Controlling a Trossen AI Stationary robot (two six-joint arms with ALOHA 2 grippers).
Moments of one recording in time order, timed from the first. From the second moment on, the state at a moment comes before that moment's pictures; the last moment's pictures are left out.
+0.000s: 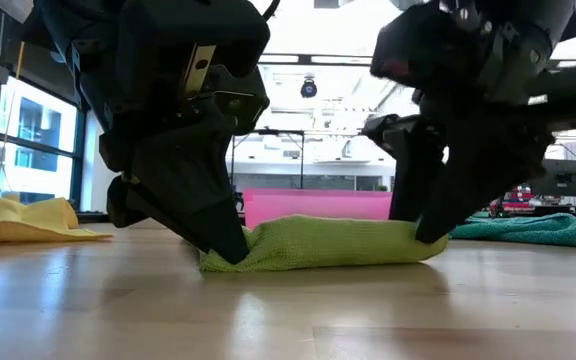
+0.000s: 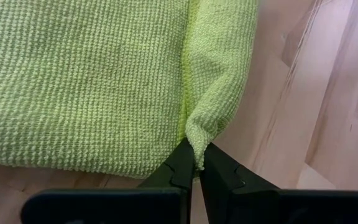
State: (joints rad) left arm -0.35 1.95 1.03 -0.06 -0.16 -1.02; right arm 0.43 1.81 0.98 -0.19 0.12 0.00
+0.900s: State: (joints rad) left arm -0.35 1.95 1.03 0.03 0.02 -0.92; right arm 0.27 1.88 0.98 -0.09 -0.41 0.28
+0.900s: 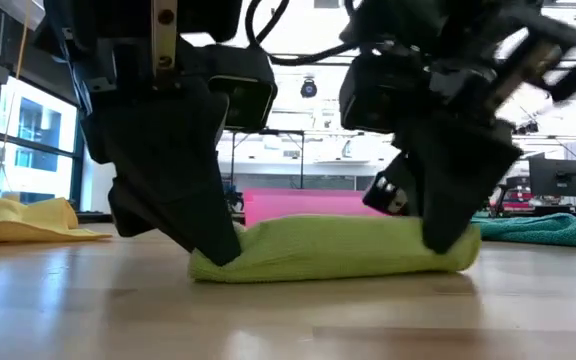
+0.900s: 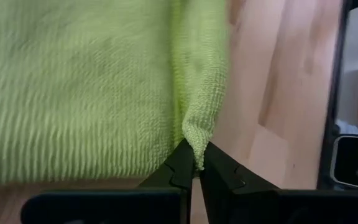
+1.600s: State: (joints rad) left arm -0.34 1.95 1.03 0.03 0.02 -0.89; right arm 0.11 1.99 0.99 -0.06 -0.60 0.51
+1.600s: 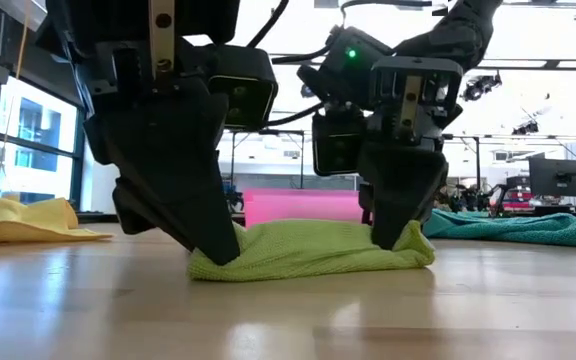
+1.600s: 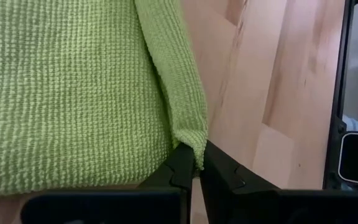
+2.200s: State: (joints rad) left arm -0.32 1.85 1.03 -0.17 0.02 -0.59; right arm 0.11 1.99 0.98 -0.06 -0.58 0.47
